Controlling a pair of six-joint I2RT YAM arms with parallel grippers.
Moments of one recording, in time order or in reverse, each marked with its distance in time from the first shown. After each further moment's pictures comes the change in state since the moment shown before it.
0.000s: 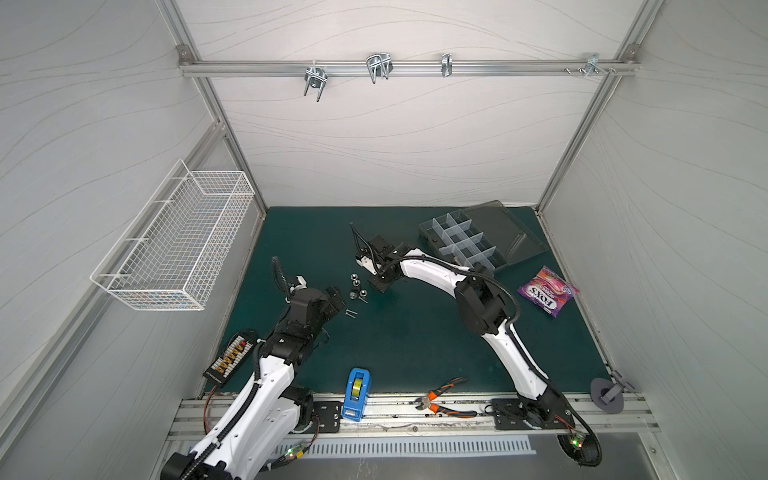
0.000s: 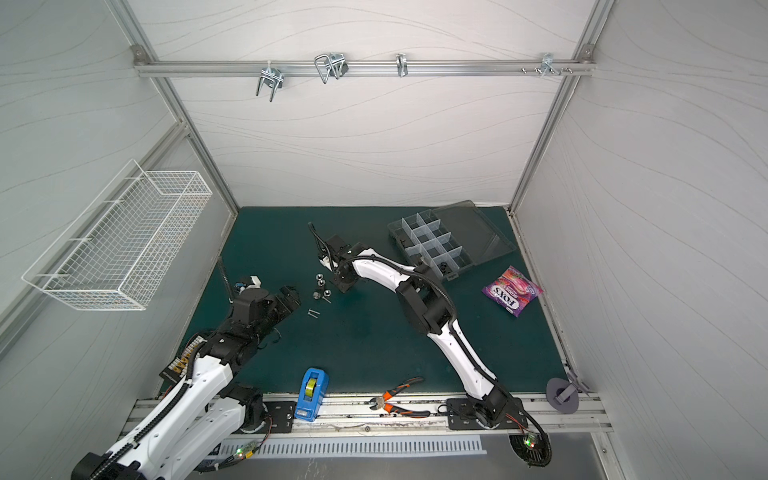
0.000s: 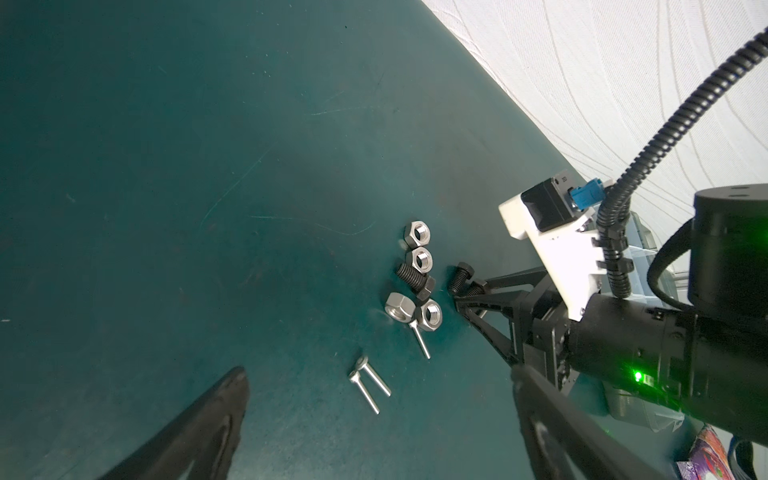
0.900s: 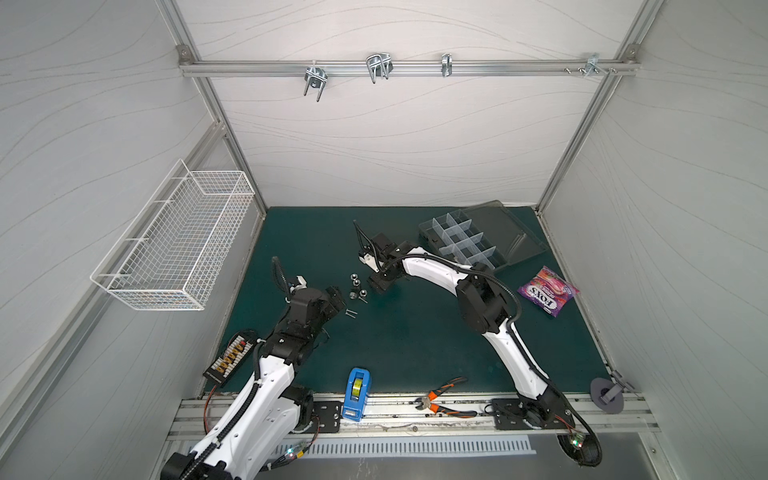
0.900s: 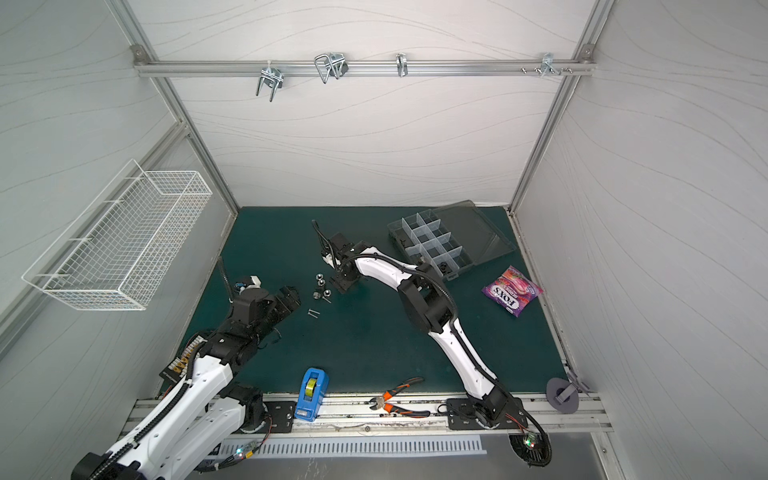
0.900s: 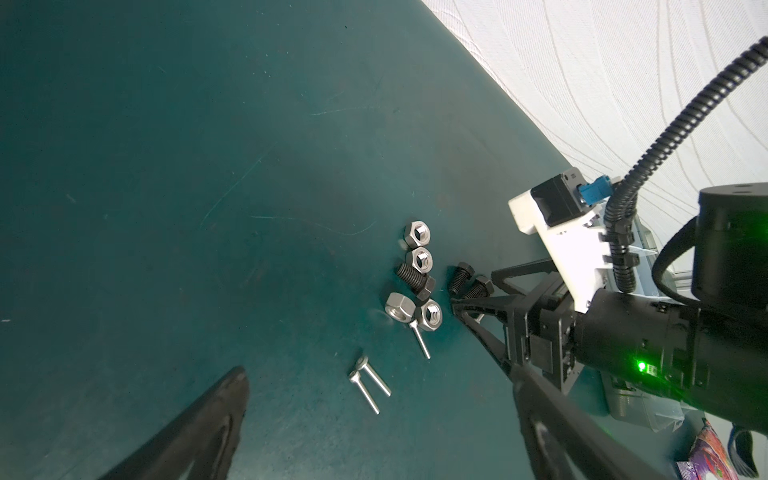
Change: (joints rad) left arm 0.000 -0.001 0.000 0.000 0.000 0.000; right arm -0.019 -0.005 -0.005 0.008 -0.003 0.009
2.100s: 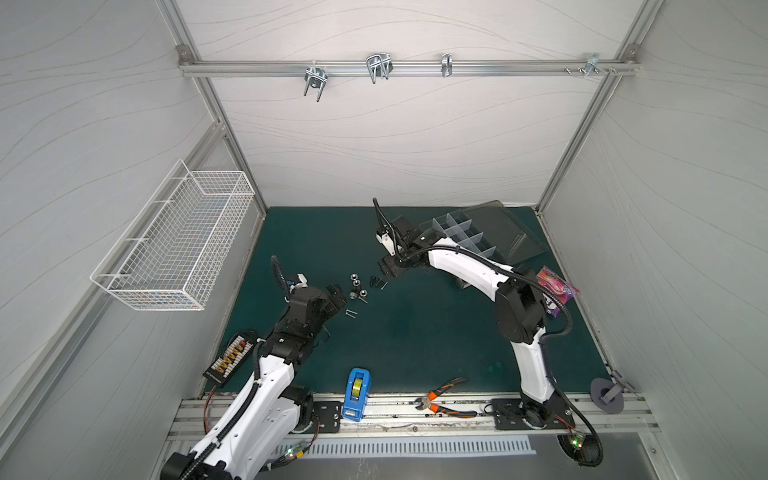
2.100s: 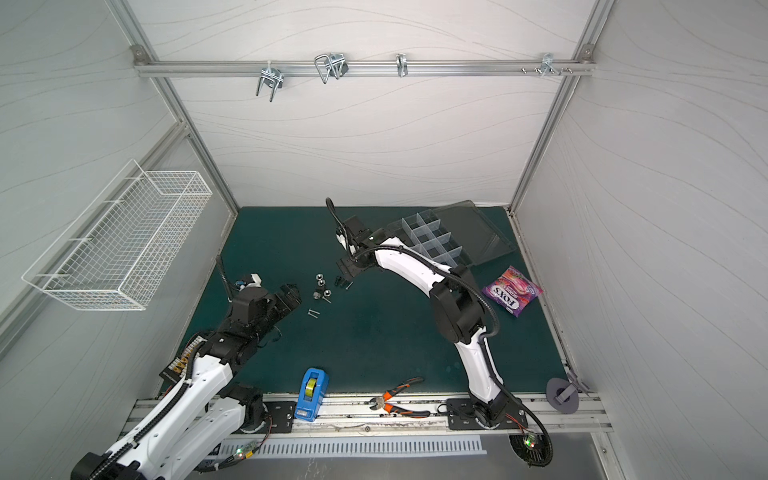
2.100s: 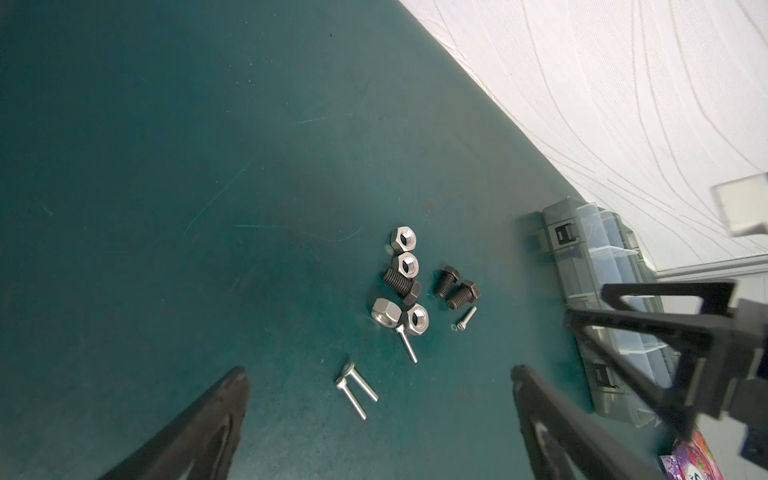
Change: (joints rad) left arm 0.000 -0.005 0.007 0.019 0.012 0.004; right arm -0.034 -0.299 -0.193 0.014 0.044 0.144
